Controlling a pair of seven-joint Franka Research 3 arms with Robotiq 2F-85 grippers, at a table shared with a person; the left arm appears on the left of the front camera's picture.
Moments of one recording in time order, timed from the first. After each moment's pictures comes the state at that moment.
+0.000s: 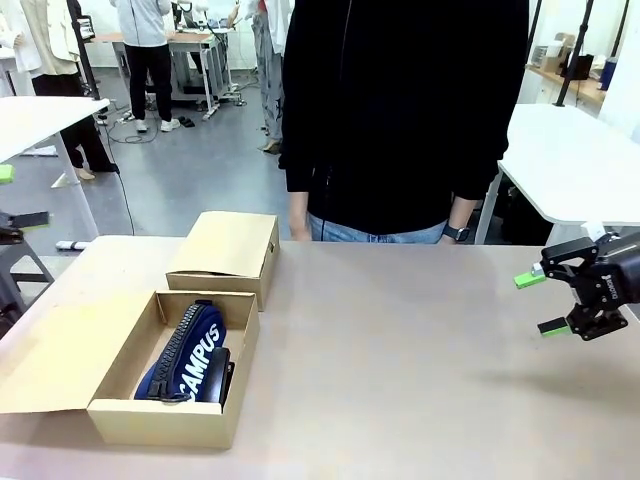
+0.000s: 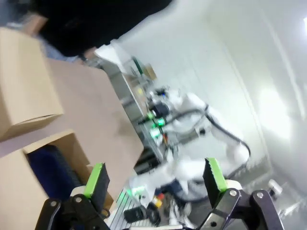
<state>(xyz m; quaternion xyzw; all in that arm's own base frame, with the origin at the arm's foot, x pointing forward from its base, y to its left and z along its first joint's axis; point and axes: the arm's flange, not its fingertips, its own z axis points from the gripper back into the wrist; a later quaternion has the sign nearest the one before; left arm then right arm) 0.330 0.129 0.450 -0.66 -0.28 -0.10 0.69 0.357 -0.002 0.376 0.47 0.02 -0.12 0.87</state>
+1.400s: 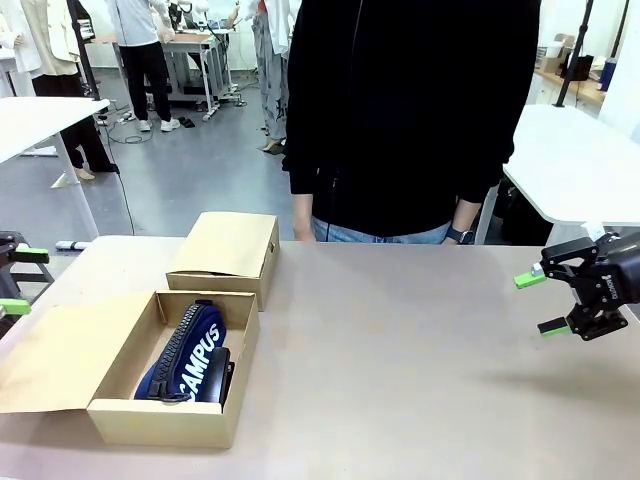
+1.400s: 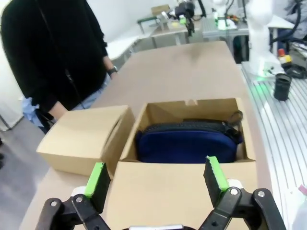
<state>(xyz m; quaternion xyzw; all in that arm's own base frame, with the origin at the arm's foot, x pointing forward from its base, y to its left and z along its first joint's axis) 0.303 0.155 0.378 -0.30 -0.53 -0.56 0.57 0.357 -0.001 0.376 0.47 0.02 -0.12 0.87</state>
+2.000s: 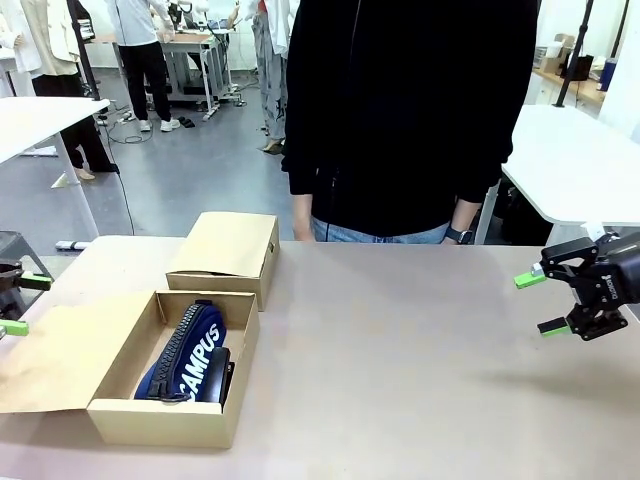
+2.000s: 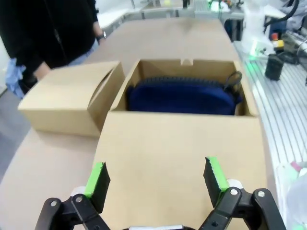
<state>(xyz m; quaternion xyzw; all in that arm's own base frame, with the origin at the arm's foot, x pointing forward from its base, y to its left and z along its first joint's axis) 0.327 0.190 0.333 -0.31 -0.46 -0.56 0.62 0.357 -0.001 0.376 0.47 0.02 -0.12 0.87</state>
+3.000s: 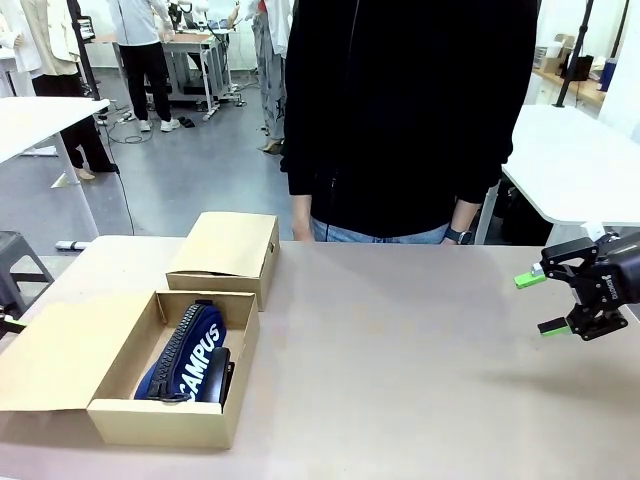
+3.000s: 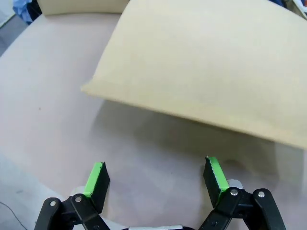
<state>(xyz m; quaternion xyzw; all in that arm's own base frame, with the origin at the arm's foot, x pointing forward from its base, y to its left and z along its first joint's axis) 0.350 0.267 0.248 -0.24 -0.36 -0.53 0.73 0.357 -0.001 0.376 0.47 0.02 -0.12 0.87</state>
